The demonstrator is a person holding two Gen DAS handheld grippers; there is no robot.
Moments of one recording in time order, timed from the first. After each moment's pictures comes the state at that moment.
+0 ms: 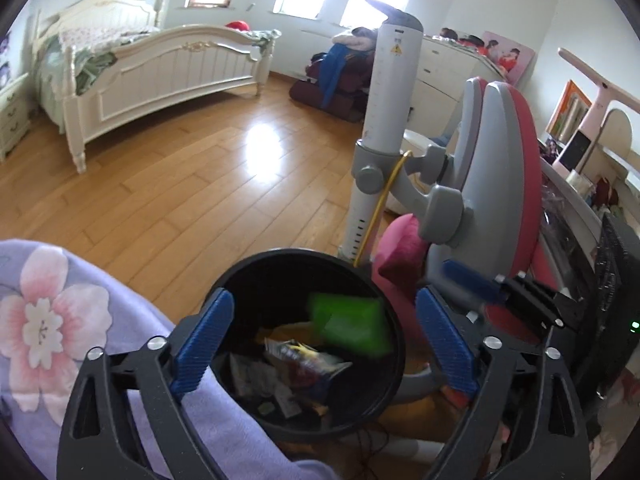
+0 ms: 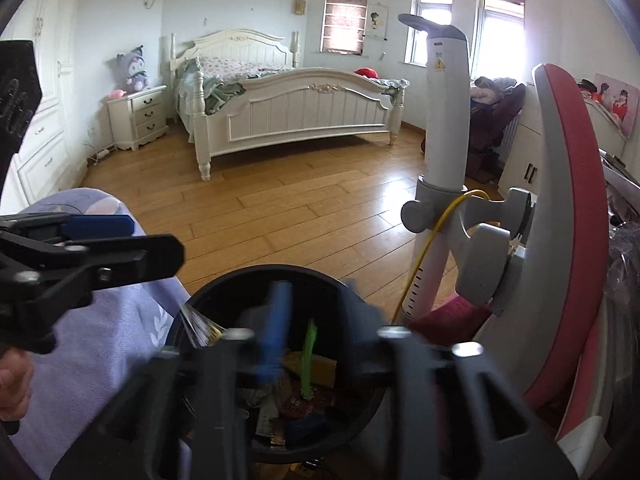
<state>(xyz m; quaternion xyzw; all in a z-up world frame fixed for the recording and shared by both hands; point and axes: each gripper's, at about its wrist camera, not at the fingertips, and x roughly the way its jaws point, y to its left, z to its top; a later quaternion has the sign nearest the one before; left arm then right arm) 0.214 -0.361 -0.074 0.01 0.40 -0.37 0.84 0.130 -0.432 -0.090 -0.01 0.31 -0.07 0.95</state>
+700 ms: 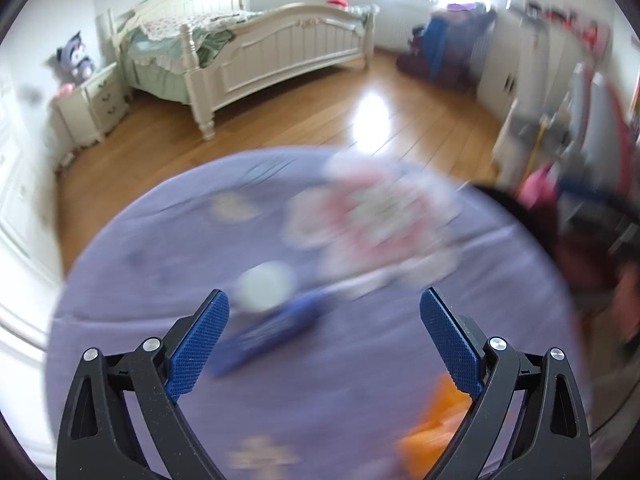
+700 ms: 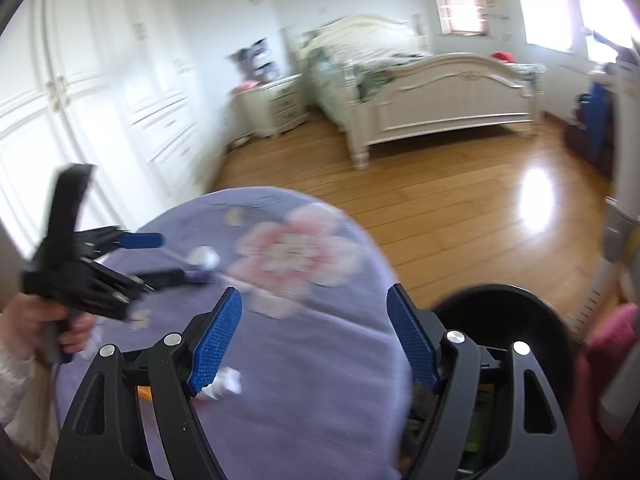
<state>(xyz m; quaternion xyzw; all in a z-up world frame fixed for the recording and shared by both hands) 0.225 -0.082 -0.084 0.11 0.44 -0.19 0.87 0.179 -0.274 -0.060 0.05 0.35 0.20 0.91</state>
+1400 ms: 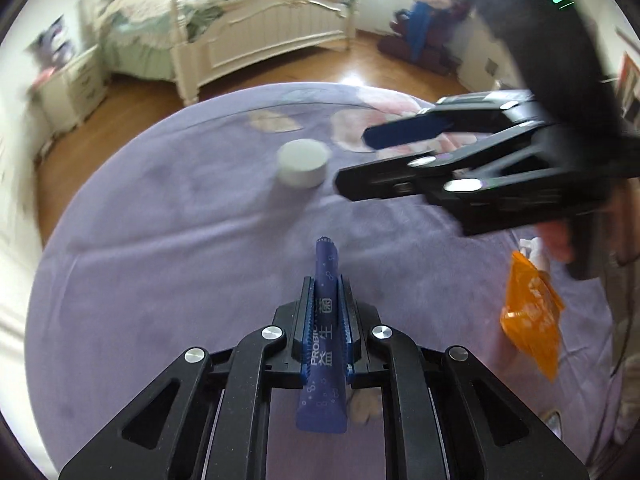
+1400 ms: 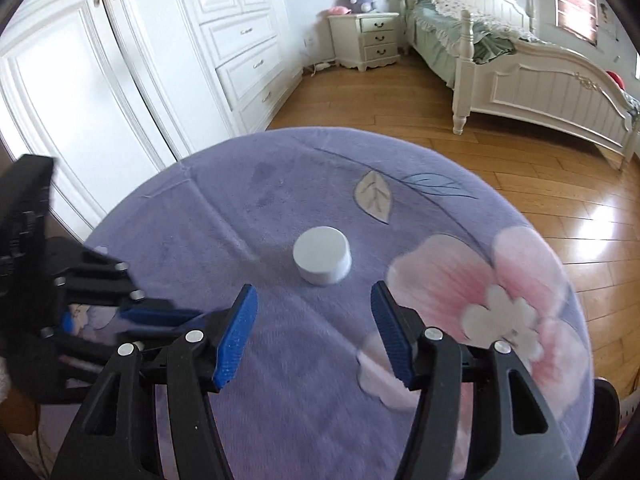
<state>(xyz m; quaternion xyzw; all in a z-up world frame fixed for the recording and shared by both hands) 0.204 0.007 -0.119 0.07 0.47 -0.23 0.85 0.283 -0.093 -0.110 -0.06 0.43 0.32 0.84</state>
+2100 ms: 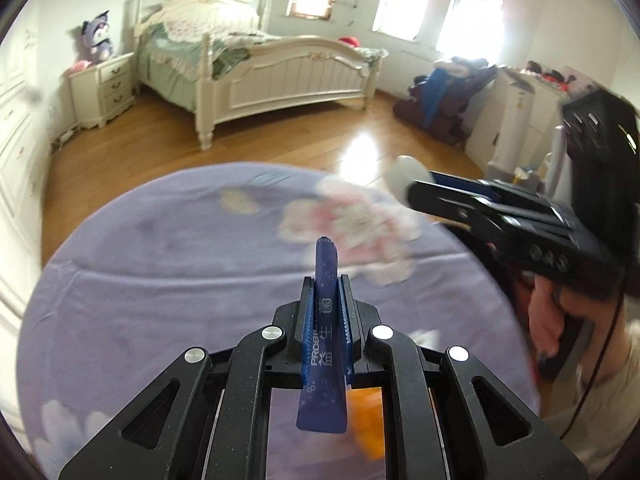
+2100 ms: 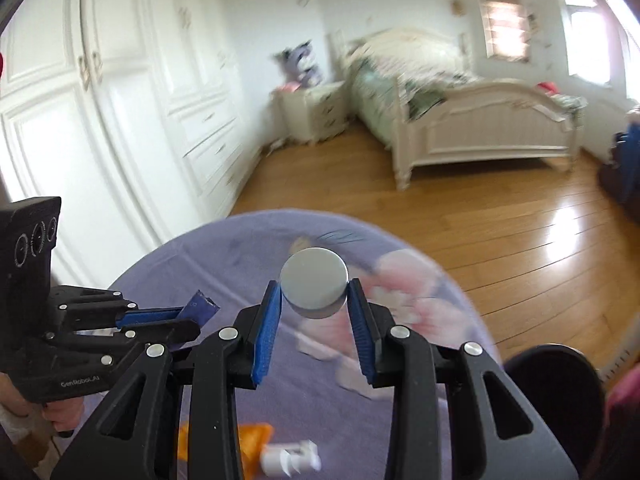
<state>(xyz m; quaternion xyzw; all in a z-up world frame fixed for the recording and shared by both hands) 0.176 -0.068 -0.046 -0.01 0.39 -0.22 0.89 0.198 -0.214 -0.041 0.02 0.30 0.24 0.92</state>
